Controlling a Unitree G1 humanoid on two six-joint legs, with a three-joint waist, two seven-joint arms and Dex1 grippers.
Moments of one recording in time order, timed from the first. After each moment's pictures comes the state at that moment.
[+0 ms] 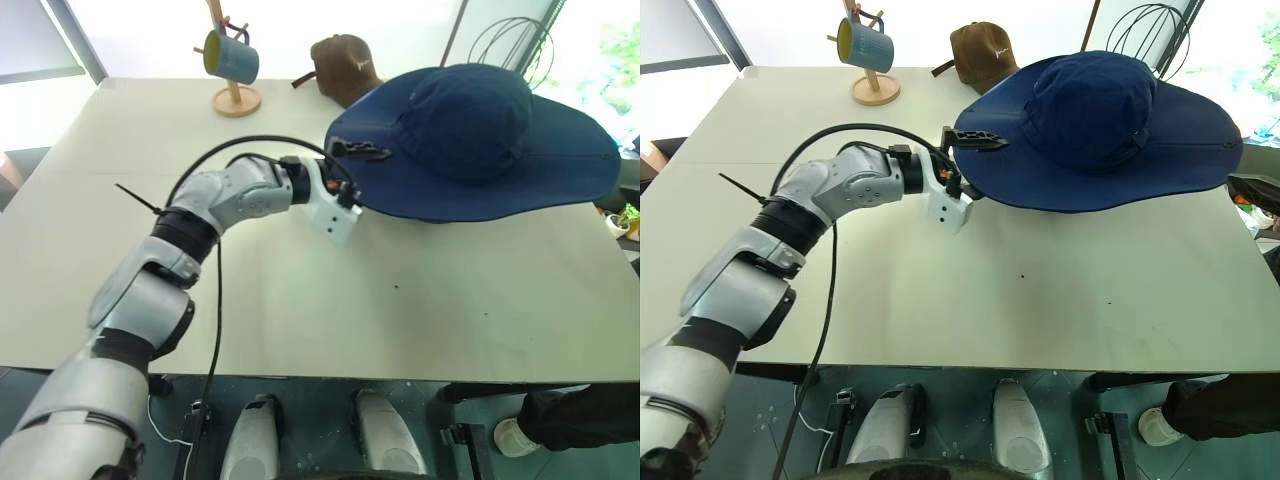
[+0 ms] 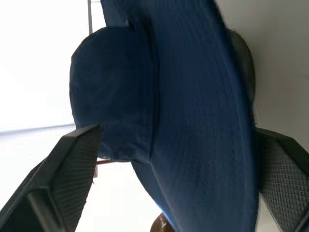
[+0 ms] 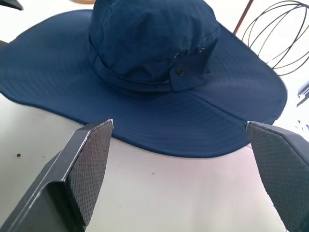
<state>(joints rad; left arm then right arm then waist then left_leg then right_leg) -1.17 0.51 -0.56 0.67 0.68 -0.87 -0.31 -0.13 -1.19 -0.85 -0.05 0.55 0.77 1.09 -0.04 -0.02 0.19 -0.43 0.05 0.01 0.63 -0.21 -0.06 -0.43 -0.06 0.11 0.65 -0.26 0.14</state>
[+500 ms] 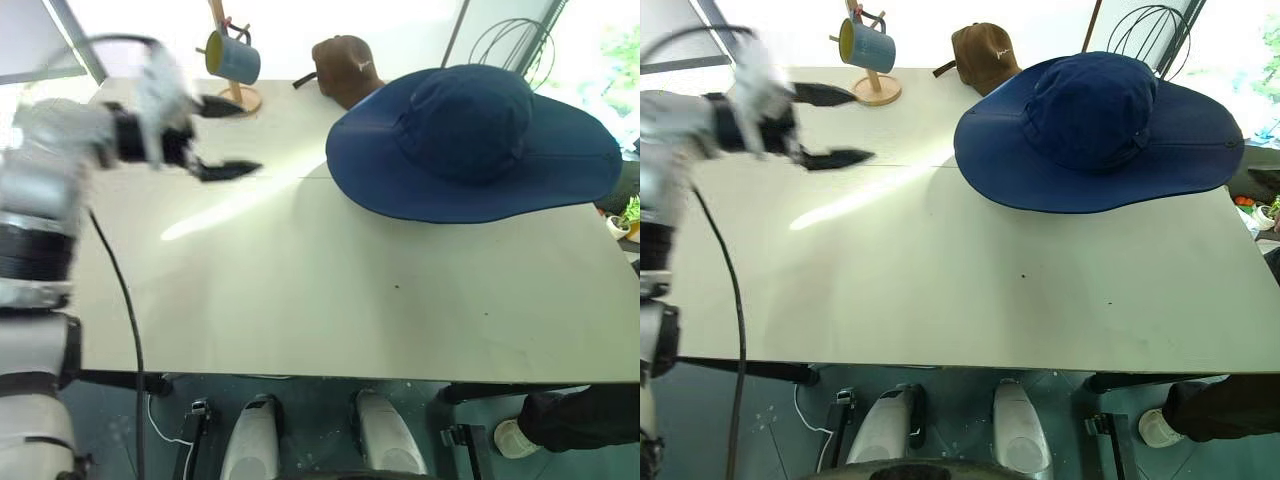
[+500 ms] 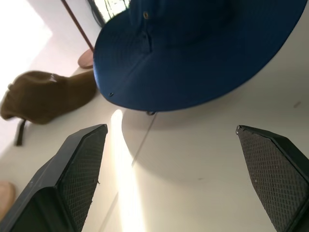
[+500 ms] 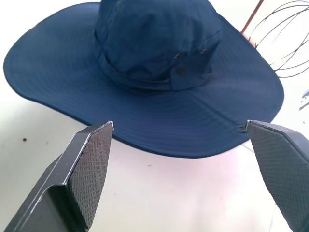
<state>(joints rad) -1.04 0.96 -0.05 0.28 -0.58 0.53 -1.25 -0.22 -1.39 -0.75 0.20 0.52 0.65 1.27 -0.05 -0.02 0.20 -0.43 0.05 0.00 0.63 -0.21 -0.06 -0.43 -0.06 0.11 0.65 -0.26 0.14</state>
